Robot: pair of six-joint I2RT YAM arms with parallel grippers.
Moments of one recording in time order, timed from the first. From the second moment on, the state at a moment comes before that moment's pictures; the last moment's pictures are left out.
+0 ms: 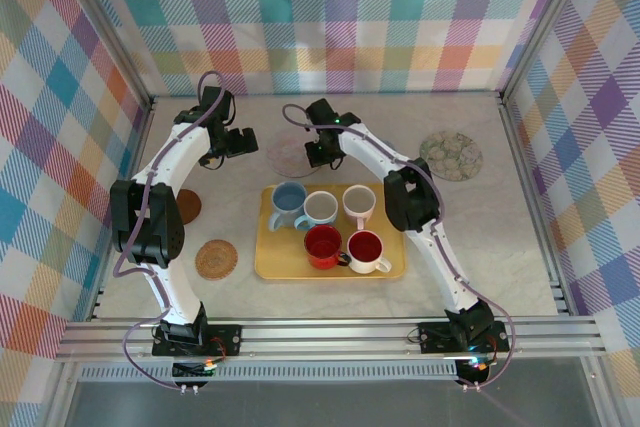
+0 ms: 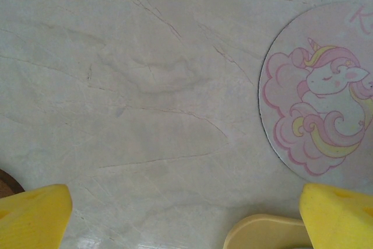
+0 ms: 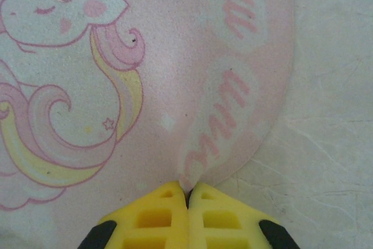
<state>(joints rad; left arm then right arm) -0.13 1.84 1.57 -0.82 -0.07 -0.39 0.58 2.60 2.36 -0.90 -0.06 0.18</state>
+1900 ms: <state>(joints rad) -0.20 1.94 1.66 -0.82 -0.02 -0.34 0.48 2.53 2.30 -0.96 0.05 0.17</state>
